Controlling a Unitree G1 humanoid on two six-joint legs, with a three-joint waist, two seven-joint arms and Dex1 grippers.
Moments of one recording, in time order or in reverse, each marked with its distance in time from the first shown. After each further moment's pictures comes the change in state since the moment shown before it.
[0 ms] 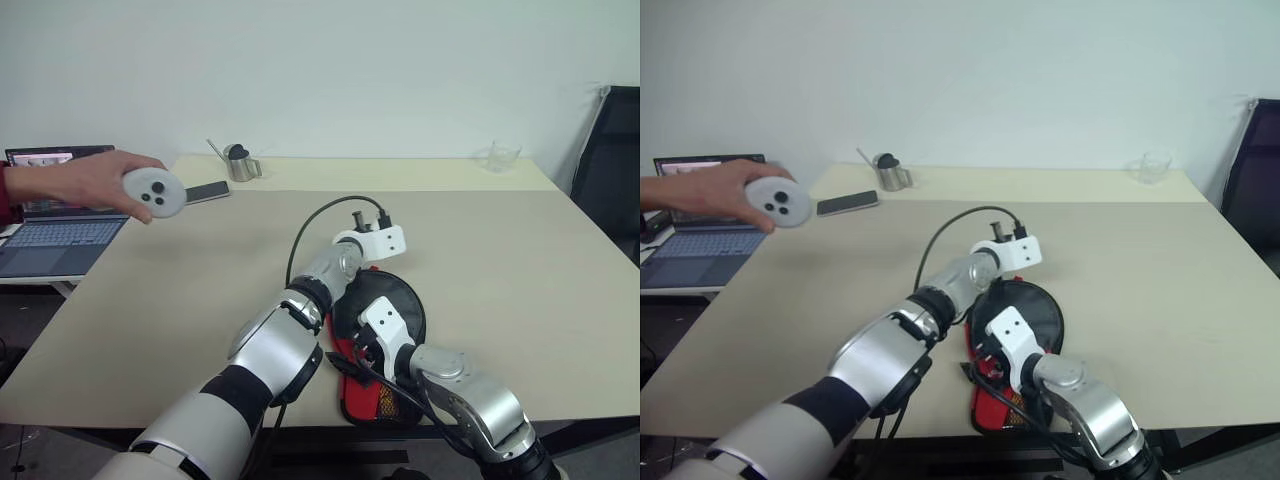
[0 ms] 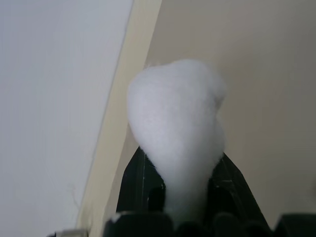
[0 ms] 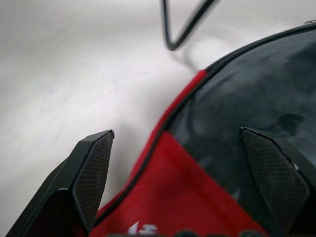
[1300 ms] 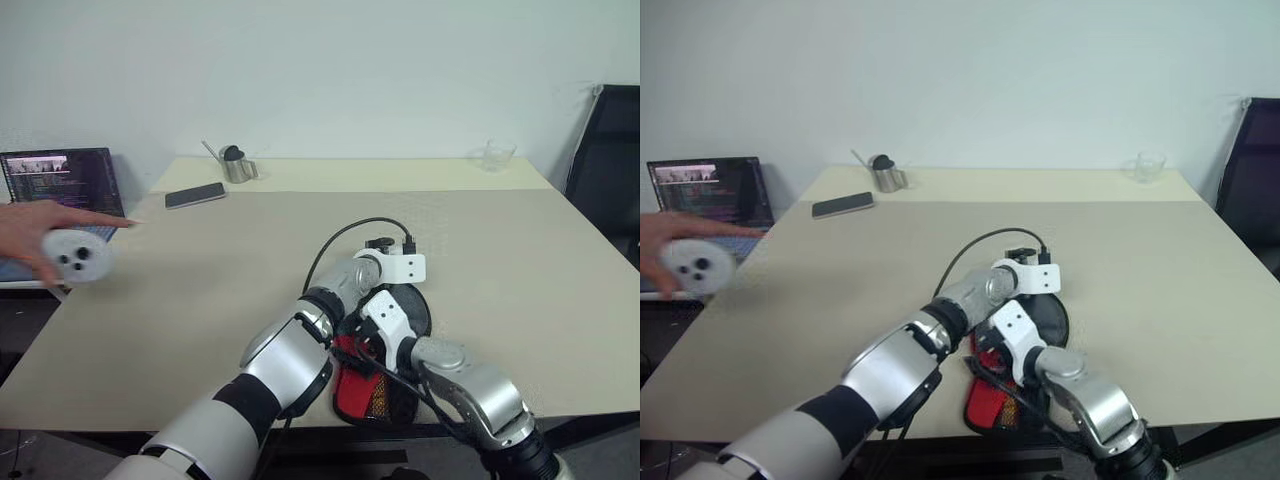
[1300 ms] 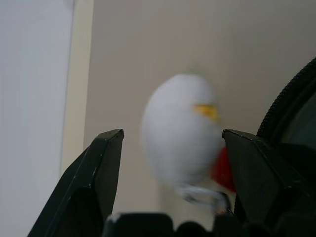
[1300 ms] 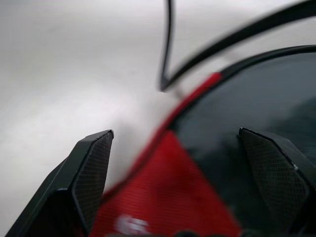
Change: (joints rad) left arm 0.043 -0.024 -0.033 -0.025 0.033 -0.057 -0.195; right arm -0.082 -0.070 -0.054 0.064 0.012 -0.010 0.067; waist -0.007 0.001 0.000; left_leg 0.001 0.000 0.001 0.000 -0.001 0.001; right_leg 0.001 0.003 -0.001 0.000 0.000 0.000
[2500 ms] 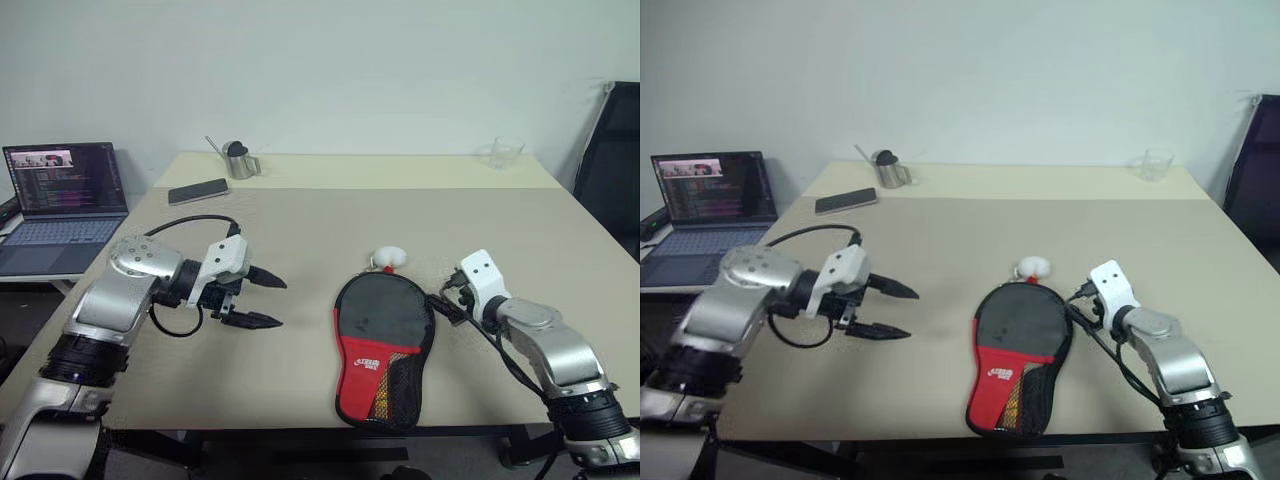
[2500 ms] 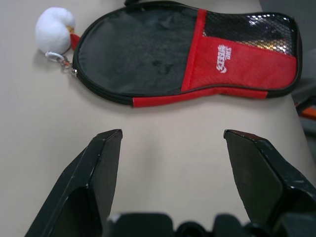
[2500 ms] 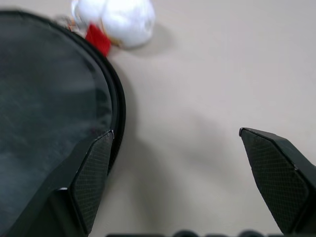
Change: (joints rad) left arm 0.668 0.950 0.353 -1.291 -0.946 0.420 -1.280; right arm -0.079 -0.214 -0.264 0.281 -0.065 -0.165 -0.049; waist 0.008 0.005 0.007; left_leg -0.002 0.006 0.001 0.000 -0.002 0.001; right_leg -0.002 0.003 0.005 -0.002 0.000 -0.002
